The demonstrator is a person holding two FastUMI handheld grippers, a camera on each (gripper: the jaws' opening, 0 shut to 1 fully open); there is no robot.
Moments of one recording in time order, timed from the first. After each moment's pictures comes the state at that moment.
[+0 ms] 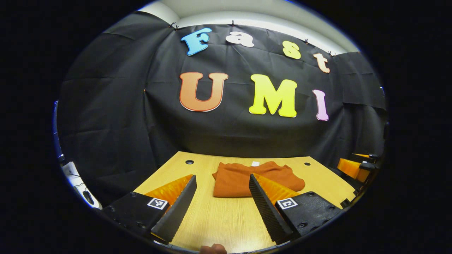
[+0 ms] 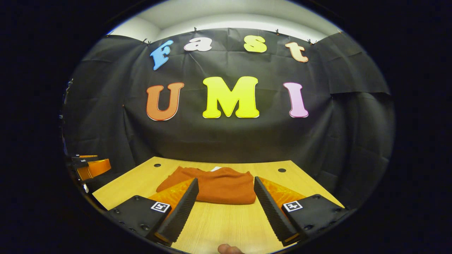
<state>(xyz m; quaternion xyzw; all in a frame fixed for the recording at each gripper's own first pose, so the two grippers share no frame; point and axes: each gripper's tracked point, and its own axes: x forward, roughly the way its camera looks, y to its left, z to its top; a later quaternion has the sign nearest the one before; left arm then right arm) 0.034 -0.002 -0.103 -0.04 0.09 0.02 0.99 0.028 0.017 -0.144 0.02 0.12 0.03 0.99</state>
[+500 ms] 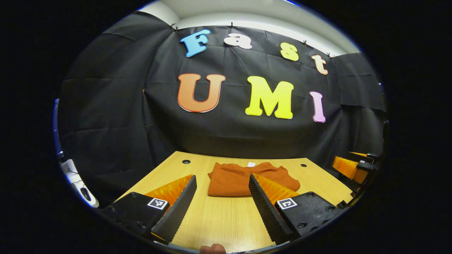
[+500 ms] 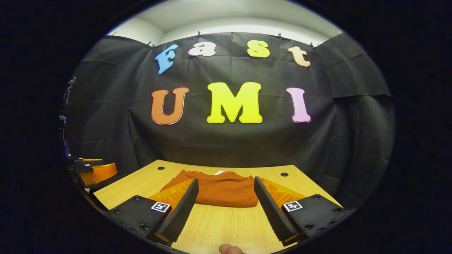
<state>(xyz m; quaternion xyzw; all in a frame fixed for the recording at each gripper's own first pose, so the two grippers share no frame) 0.032 -0.024 -0.098 -0.05 0.09 0.02 1.00 0.032 0.013 -0.127 0.00 0.09 0.04 0.99</state>
